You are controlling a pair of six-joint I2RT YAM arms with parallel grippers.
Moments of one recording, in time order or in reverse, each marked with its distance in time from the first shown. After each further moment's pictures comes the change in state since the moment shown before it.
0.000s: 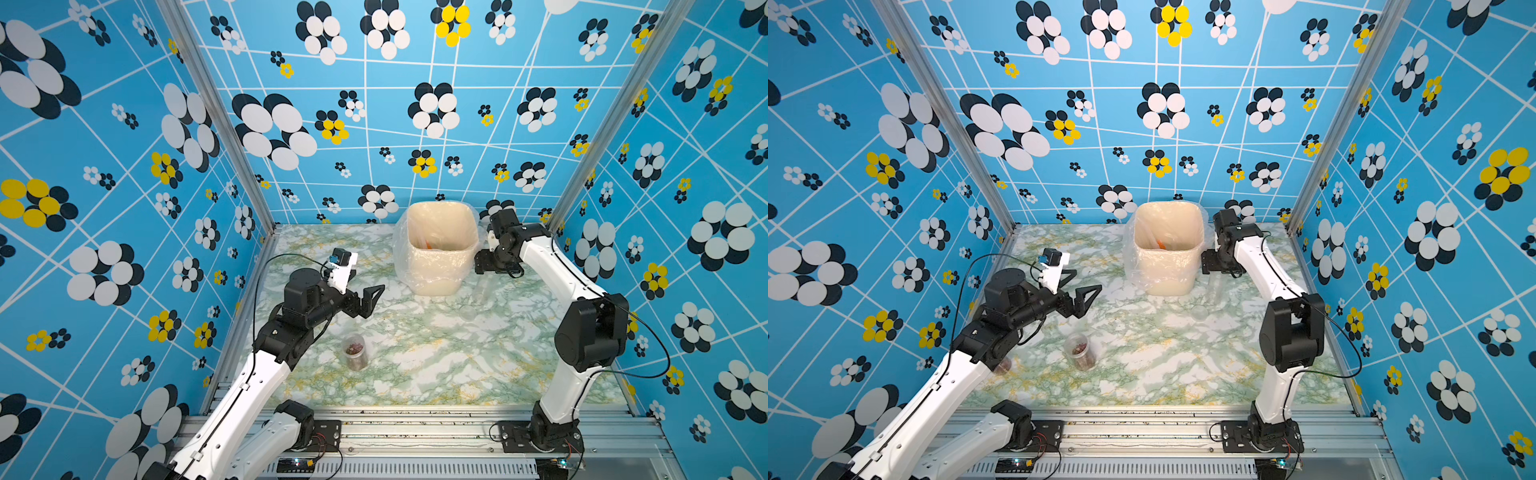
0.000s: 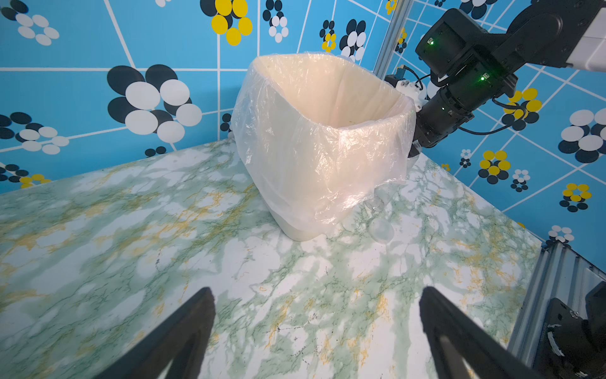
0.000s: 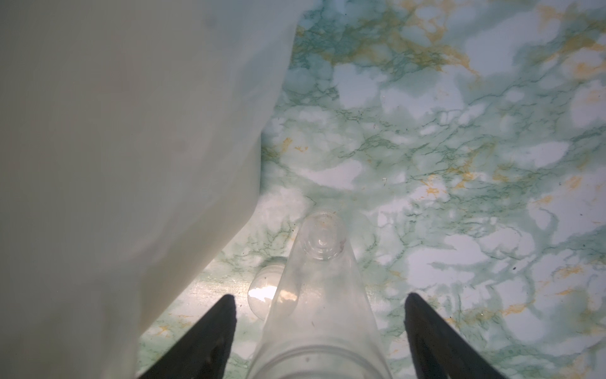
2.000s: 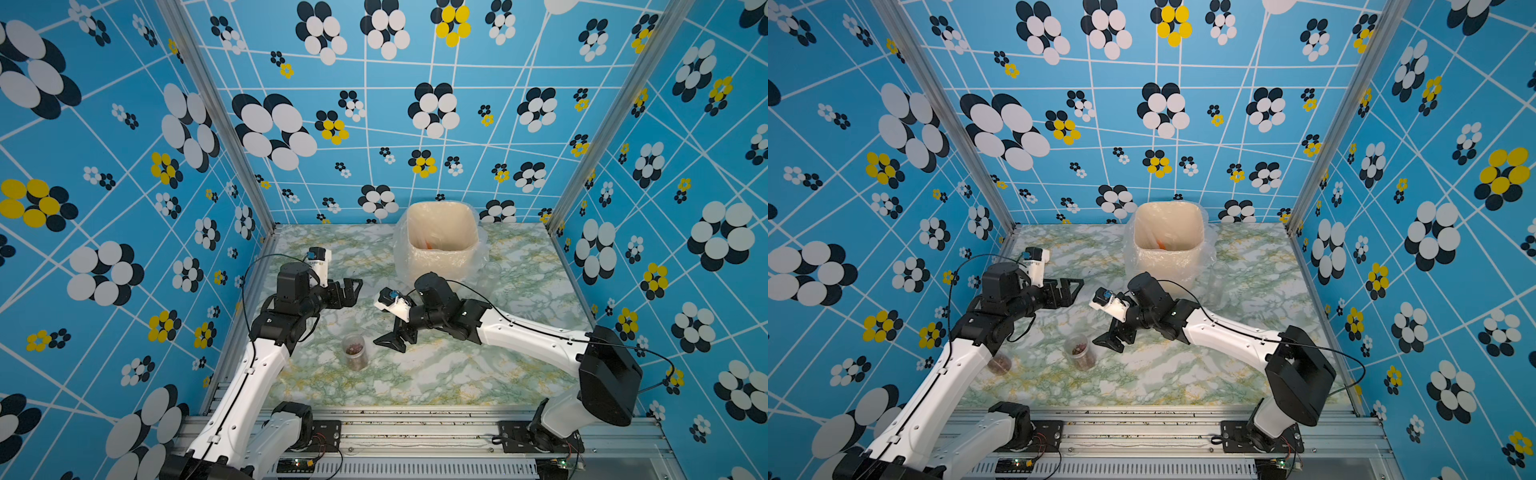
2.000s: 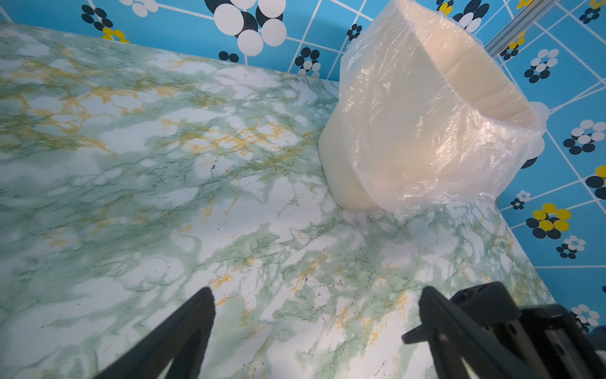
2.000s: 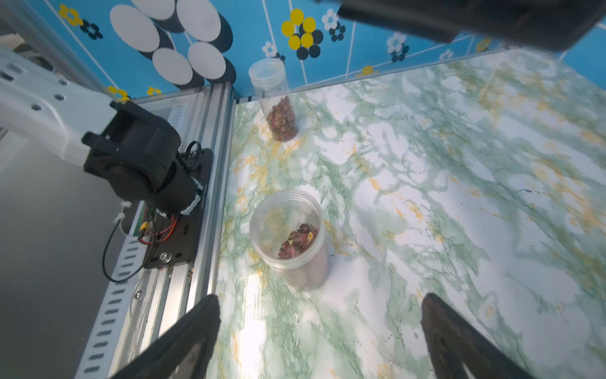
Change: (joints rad) left arm 0.205 0.066 0.014 -0.154 -0.008 -0.182; right arm 0.718 -0.240 -0.571 0.924 -0.536 -0.406
